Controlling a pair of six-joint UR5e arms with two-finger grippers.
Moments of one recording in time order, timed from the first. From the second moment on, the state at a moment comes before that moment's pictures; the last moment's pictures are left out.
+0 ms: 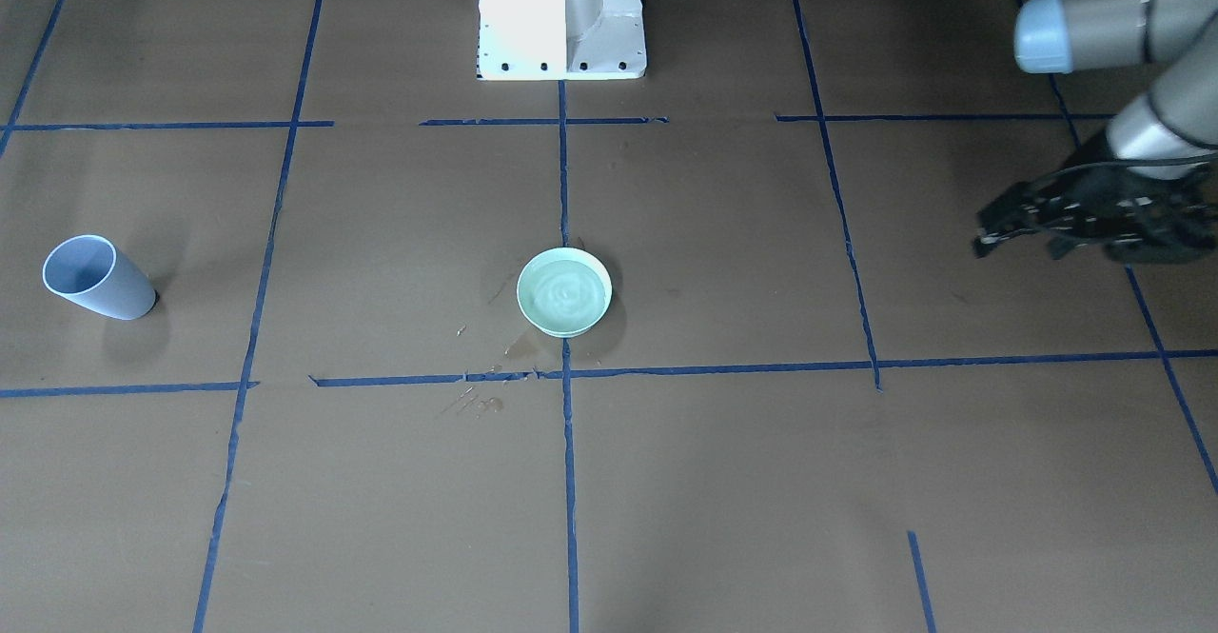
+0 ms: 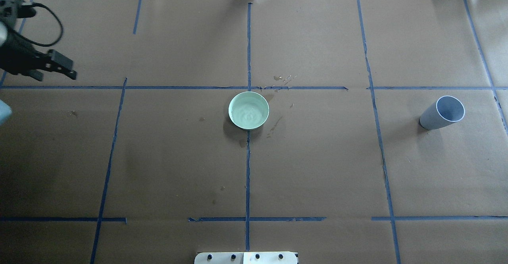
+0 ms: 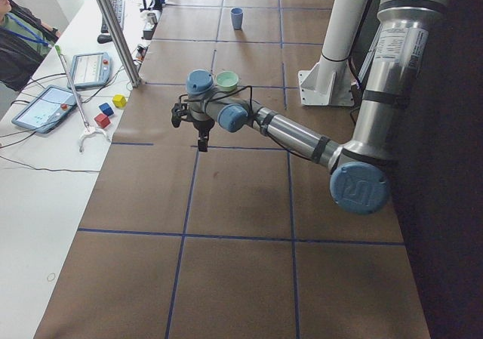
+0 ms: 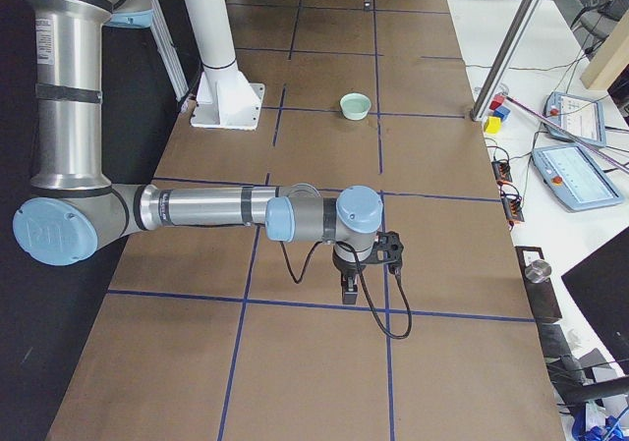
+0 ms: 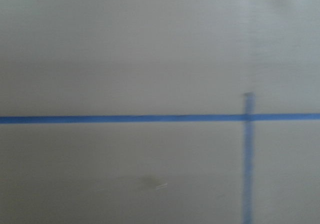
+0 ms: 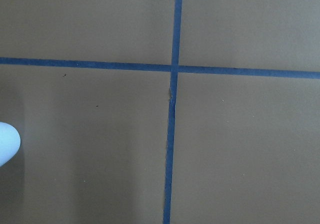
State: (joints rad) left arm -0.99 -1.84 -1.78 -1.75 -2.22 -0.87; right arm 1.54 -1.64 1.70 -1.60 2.34 0.00
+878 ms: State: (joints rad) left arm -0.65 -2.29 -1.49 -1.76 -1.99 -1.35; right arm 1.54 -1.64 1.70 -1.60 2.34 0.01
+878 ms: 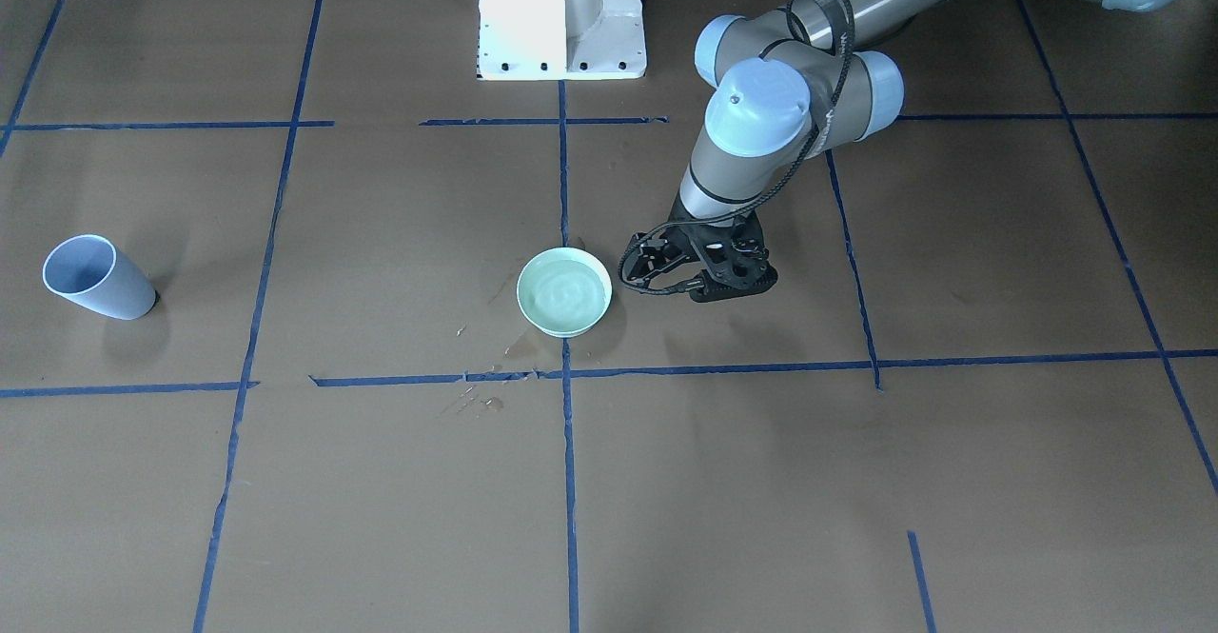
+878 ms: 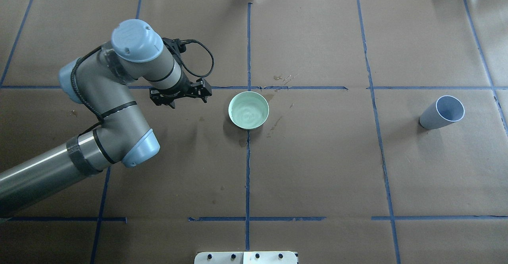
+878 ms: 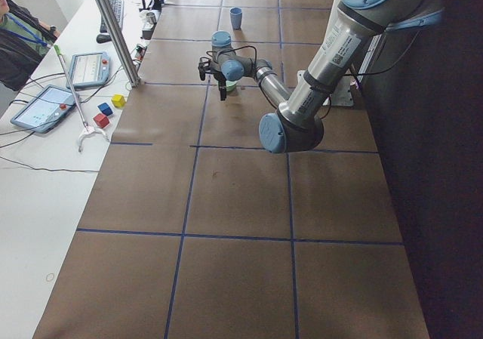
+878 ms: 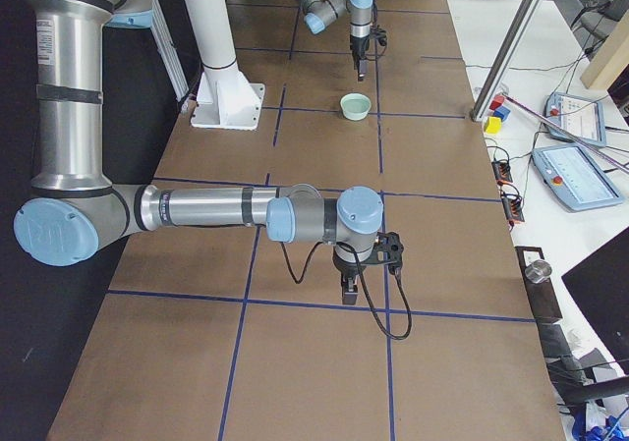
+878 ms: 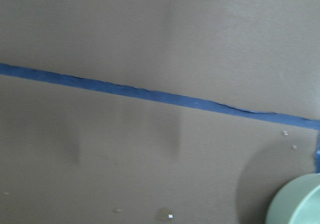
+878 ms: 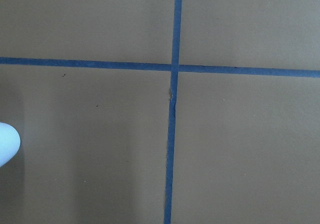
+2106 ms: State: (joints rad) left arm -0.57 -2.37 -1.40 -1.79 -1.94 -1.46; right arm 1.54 -1.64 1.70 -1.60 2.34 0.01
